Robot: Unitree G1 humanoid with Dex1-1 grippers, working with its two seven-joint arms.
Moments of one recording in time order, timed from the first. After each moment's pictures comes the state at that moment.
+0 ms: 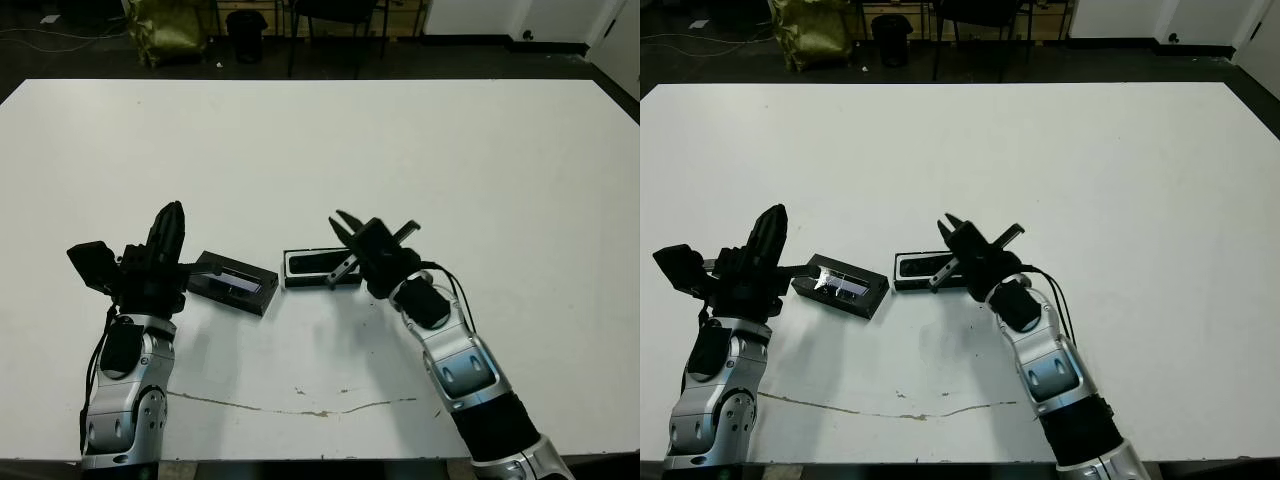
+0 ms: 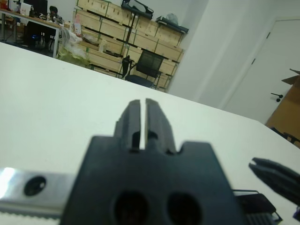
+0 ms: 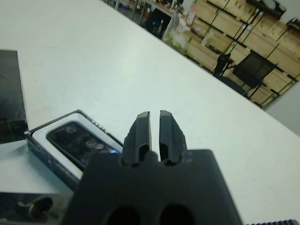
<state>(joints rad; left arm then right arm) 0.00 0.08 0.14 -0.18 -0.37 0.02 -0.14 -0.31 -0.12 0.34 0.05 -0.29 0.20 0.27</state>
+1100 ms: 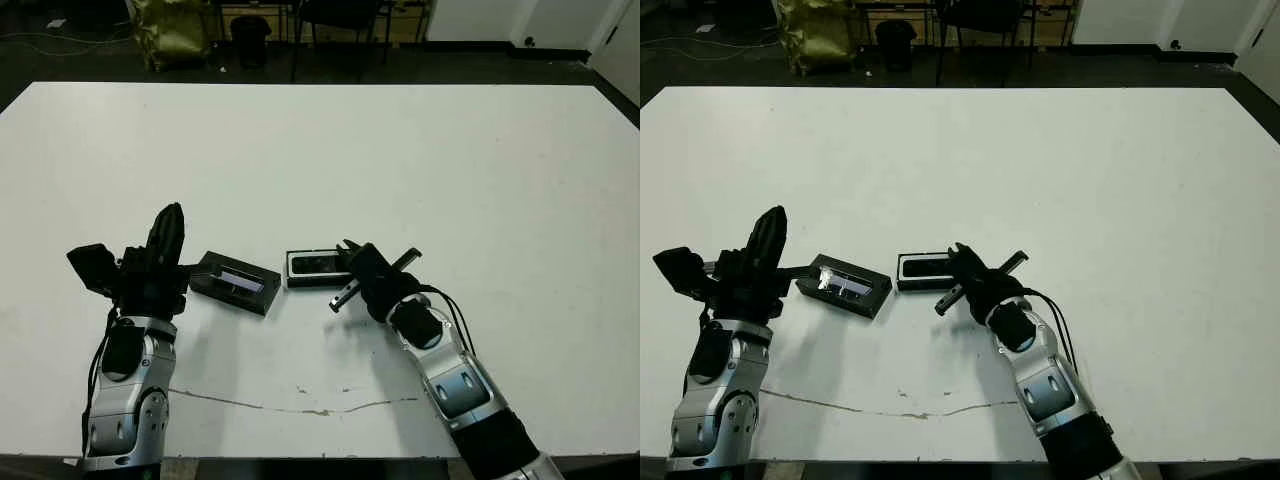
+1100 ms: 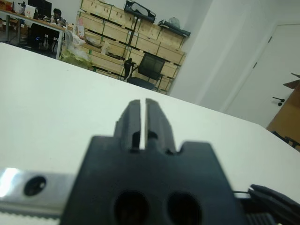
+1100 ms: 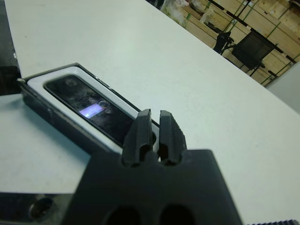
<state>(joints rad) 0.01 0.06 0.14 -0.18 -0.37 0.02 -0.14 -0.18 -0.16 0.33 0.02 -0.26 0.19 0.24</state>
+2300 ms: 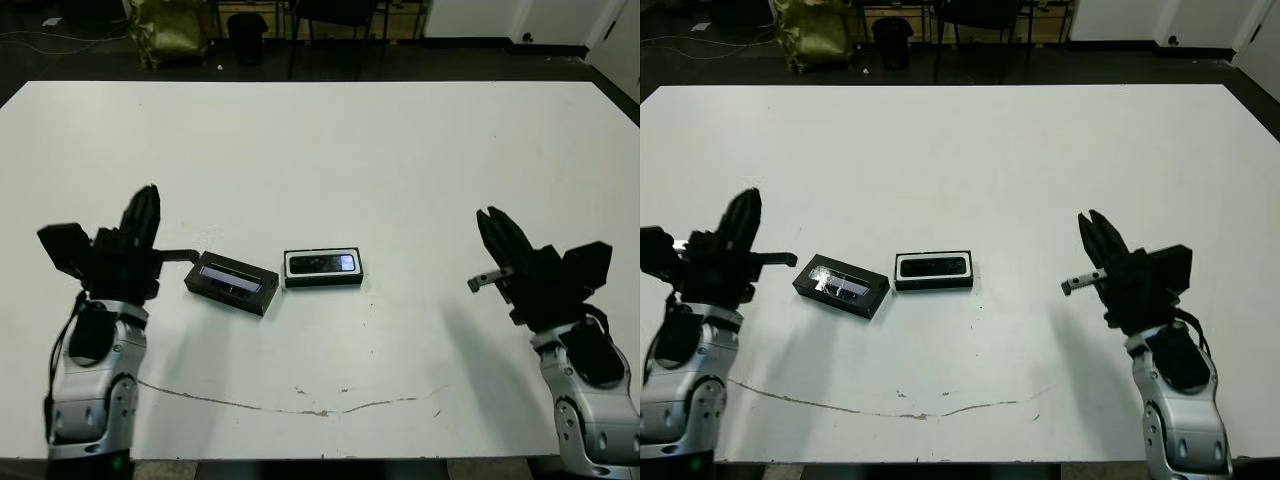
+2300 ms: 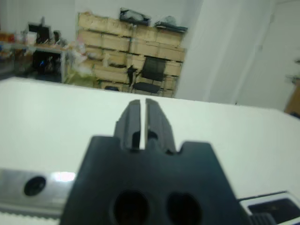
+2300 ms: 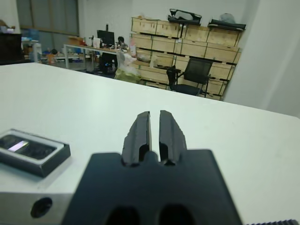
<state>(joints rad) -0.08 0.28 0.21 -0.17 -0.32 0.05 -0.23 0.04 -0.32 -0.13 -0.16 0.20 -0.07 0.39</state>
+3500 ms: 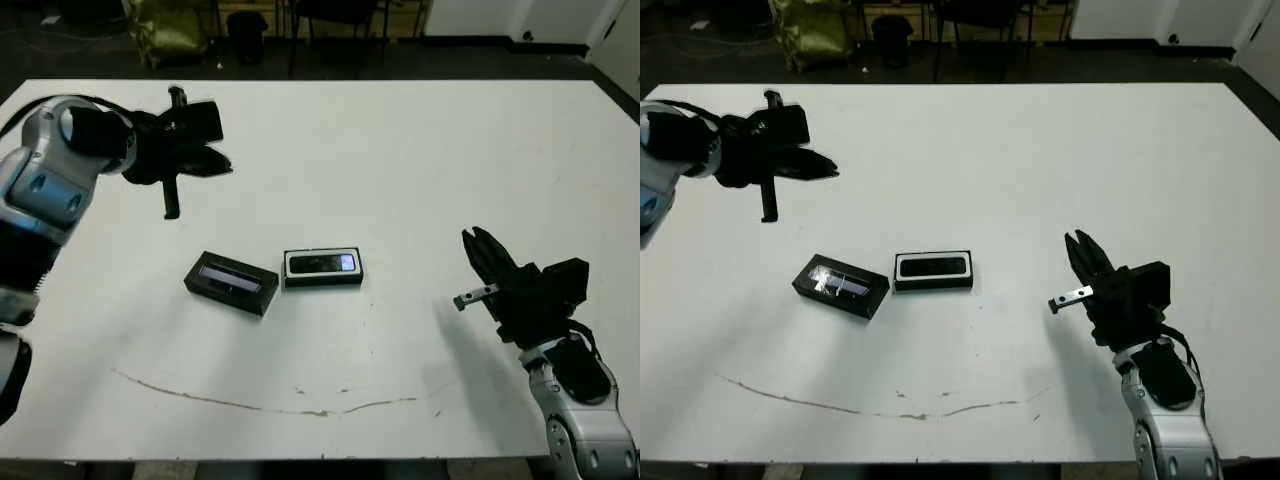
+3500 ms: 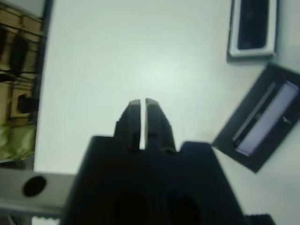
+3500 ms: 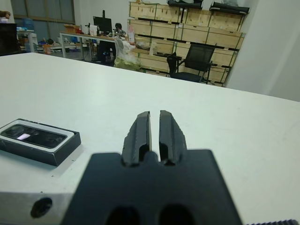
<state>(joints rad) -0.93 0.78 -0.40 0.49 0.11 0.05 -1.19 0.09 -0.31 -0.08 -0.28 0.17 0.06 0.31</state>
